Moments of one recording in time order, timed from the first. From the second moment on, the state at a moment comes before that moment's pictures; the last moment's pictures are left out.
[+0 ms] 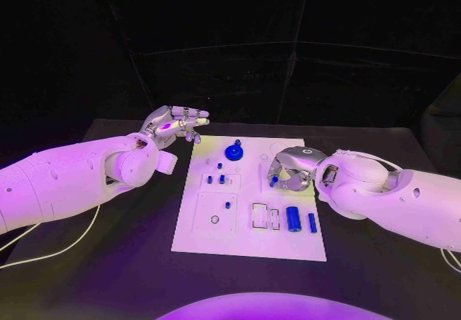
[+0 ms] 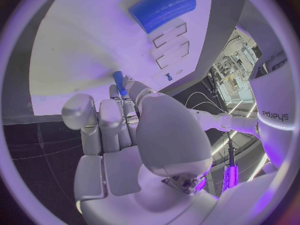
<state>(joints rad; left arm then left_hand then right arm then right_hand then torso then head) 1.25 -0.83 -0.12 1.35 -0.02 -0.15 0.42 1.30 -0.09 0.44 -0.12 0.05 1.00 0.19 0.12 0.07 1.10 0.12 0.21 0.07 1.22 0.03 1.03 0.62 0.17 1.20 0.12 0.65 0.65 1.16 -0.81 -0.06 1.62 -1.64 -0.14 -0.20 1.42 -0.07 0.34 -0.02 0.08 1.05 0.14 0.08 0.07 1.10 0.08 0.17 0.06 1.47 0.00 1.18 0.96 0.12 1.36 0.10 1.23 0.96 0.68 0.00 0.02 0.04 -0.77</state>
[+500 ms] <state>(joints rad) 1.25 -0.83 -0.12 1.35 -0.02 -0.15 0.42 1.30 -0.09 0.44 -0.12 0.05 1.00 0.19 0.12 0.07 1.10 0.12 0.21 0.07 1.22 0.03 1.03 0.62 0.17 1.20 0.12 0.65 0.65 1.16 -0.83 -0.05 1.64 -1.64 -0.20 -0.18 1.44 -0.05 0.45 -0.07 0.05 1.14 0.13 0.11 0.09 1.20 0.08 0.20 0.08 1.47 -0.02 1.22 1.01 0.12 1.39 0.08 1.28 1.04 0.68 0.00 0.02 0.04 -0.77</state>
